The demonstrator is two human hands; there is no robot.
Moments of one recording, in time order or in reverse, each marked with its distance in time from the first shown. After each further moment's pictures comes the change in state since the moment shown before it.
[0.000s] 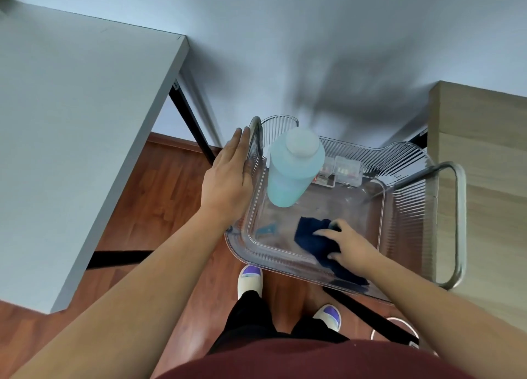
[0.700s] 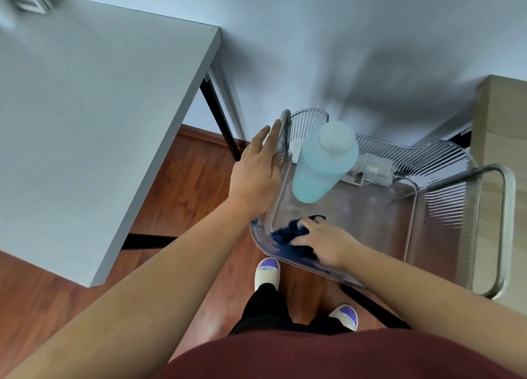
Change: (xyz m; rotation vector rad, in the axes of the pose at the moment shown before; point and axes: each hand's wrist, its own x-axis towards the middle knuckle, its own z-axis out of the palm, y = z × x) left_hand 0.000 0.005 -0.005 -0.025 -0.060 -0.038; right_hand 0.036 -0.074 0.013 -0.372 -0.139 -0.391
